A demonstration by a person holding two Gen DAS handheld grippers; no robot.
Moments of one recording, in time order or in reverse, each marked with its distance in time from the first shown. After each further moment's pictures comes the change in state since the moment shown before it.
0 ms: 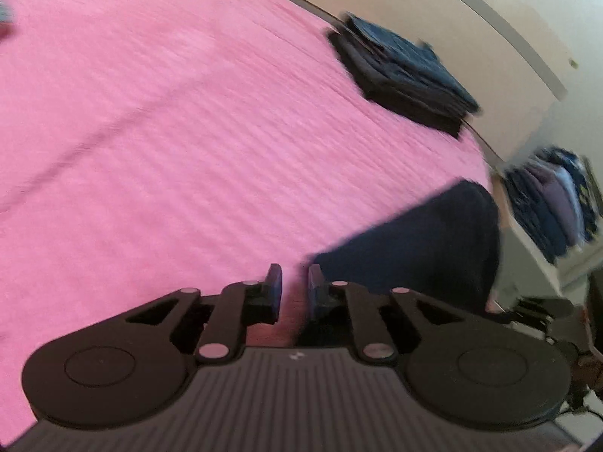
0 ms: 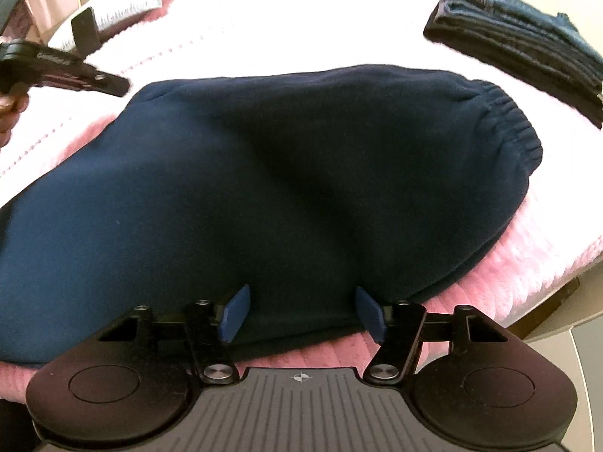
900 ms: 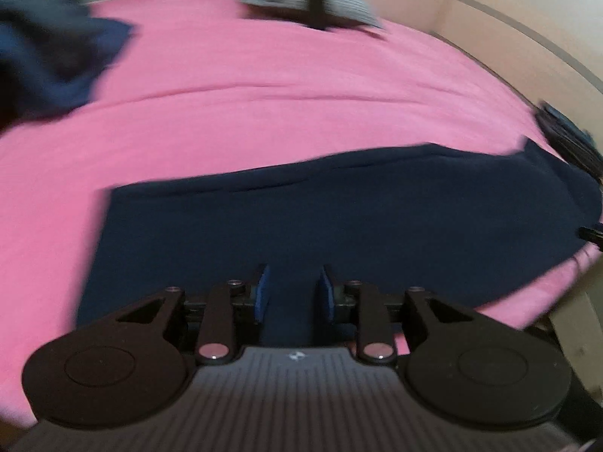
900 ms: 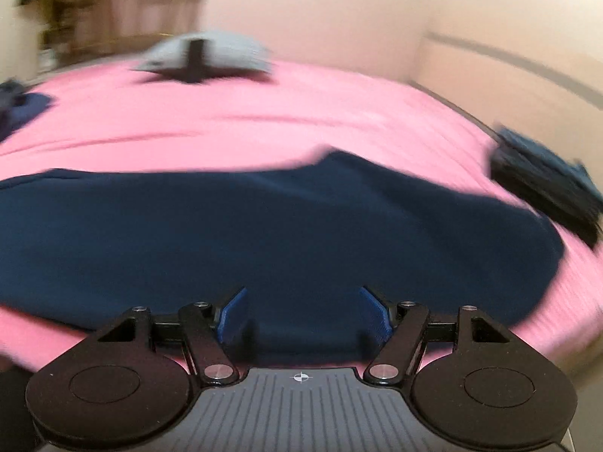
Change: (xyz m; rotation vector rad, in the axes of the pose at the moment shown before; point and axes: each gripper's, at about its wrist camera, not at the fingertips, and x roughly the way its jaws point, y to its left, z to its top) left arm -0.320 0.036 -0.431 -0.456 -0.265 0.624; right arm -0.056 0.195 -0.072 -0.314 -0.347 -0.021
